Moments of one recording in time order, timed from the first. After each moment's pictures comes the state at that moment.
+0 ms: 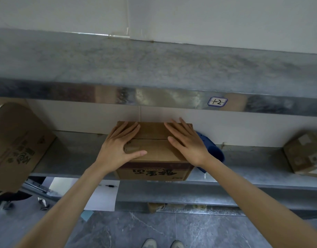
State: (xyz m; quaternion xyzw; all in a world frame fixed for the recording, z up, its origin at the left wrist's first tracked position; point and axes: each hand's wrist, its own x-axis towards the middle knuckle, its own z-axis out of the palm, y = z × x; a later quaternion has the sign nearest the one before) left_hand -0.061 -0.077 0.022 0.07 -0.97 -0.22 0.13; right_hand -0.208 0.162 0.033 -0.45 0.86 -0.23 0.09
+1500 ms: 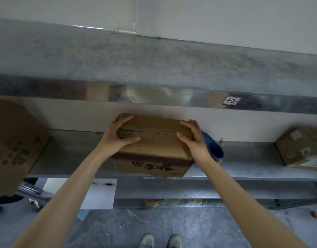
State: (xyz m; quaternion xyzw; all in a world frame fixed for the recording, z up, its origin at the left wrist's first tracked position) left_hand -0.073 -0.104 0.034 0.17 -0.83 -0.53 0.06; right_hand -0.190 0.155 0.022 -0.18 0.76 -0.61 0.14
